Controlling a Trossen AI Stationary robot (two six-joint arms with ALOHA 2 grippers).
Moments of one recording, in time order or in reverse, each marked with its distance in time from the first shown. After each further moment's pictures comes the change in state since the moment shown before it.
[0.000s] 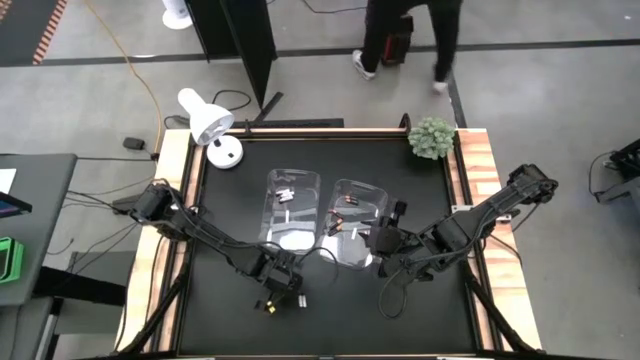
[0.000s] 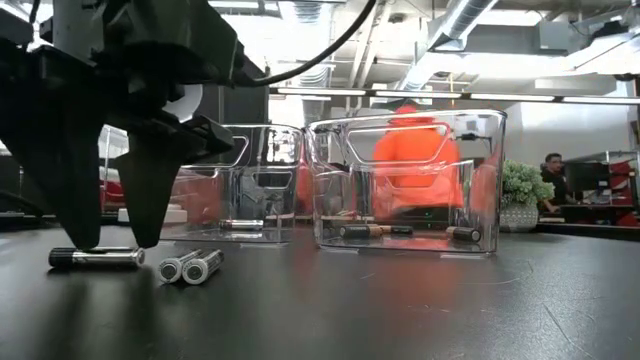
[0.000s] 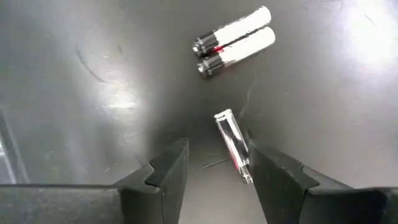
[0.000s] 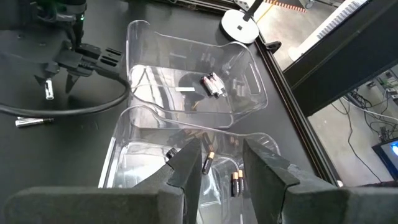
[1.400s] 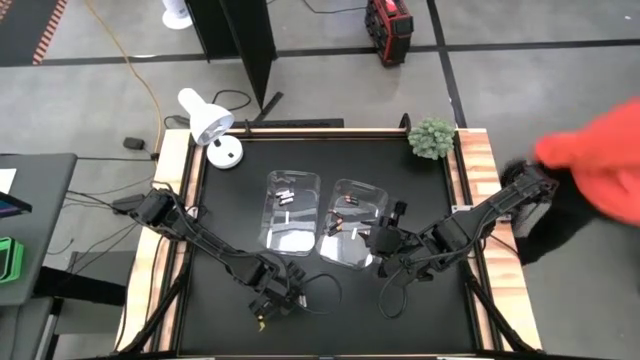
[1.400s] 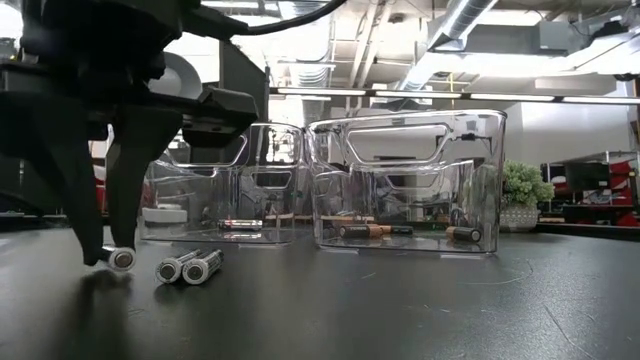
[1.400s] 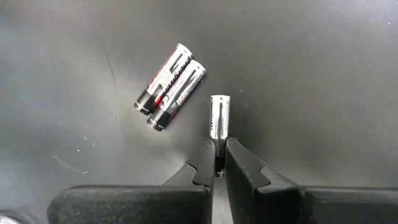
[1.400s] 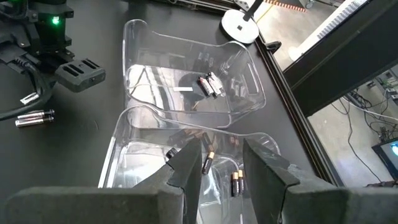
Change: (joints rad) left arm -0.063 0.037 0.020 0.063 -0.042 0.424; right arm 0.000 0.000 0.000 0.000 0.000 -0.001
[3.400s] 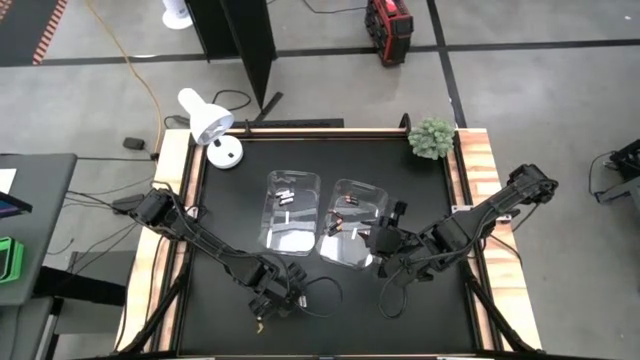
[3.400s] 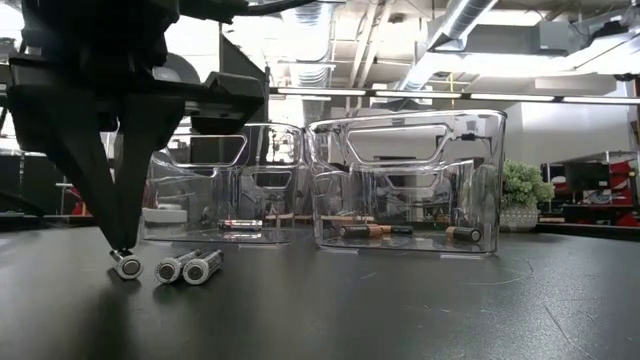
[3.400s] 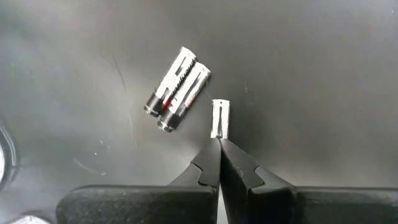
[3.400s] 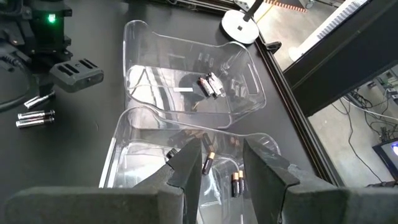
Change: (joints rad) left arm -0.003 -0.003 0.021 -0.029 -0.035 0.067; right arm -0.001 0.000 0.000 0.002 0.000 0.000
